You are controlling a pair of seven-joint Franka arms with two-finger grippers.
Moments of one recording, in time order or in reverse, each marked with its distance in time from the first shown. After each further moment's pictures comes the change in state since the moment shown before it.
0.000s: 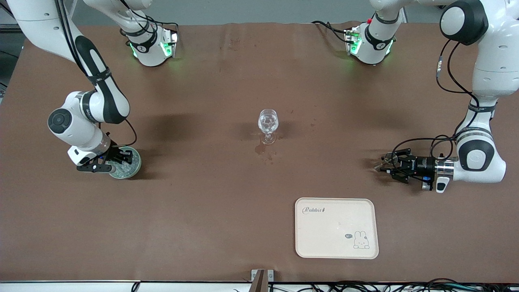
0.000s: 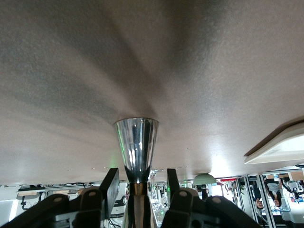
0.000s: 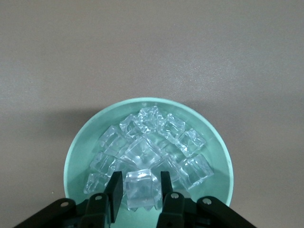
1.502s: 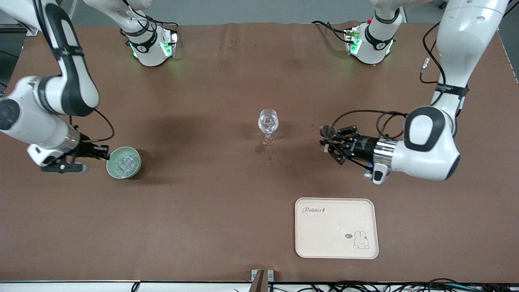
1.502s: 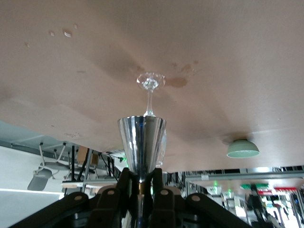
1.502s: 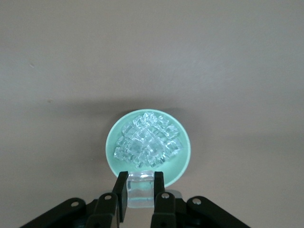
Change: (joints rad) left arm -0.291 -0.347 -0.258 -0.038 0.045 0.037 -0.533; right arm -0.014 -0.183 -0.006 0.250 0.000 -0.489 -0.027
